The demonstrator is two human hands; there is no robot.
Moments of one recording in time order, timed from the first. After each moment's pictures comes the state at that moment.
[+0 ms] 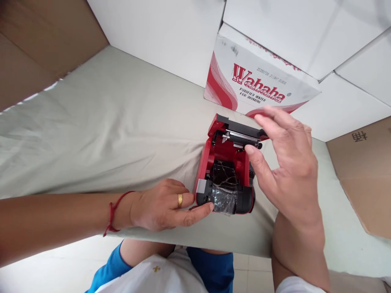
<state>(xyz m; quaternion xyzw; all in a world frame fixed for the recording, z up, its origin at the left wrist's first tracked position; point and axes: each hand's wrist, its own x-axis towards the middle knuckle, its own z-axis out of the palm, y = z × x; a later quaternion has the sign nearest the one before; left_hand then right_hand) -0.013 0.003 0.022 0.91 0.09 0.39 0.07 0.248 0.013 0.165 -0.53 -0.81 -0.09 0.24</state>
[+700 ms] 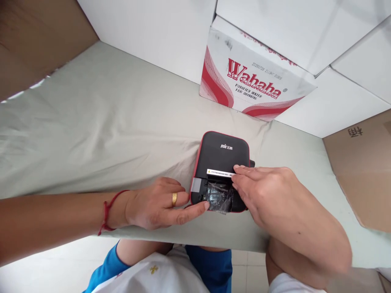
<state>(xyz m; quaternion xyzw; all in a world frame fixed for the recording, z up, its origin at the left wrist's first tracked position) -0.014 0.004 0.017 0.92 0.08 0.39 0.06 0.257 -0.009 0.175 -0.33 -0.94 -0.07 -0.01</state>
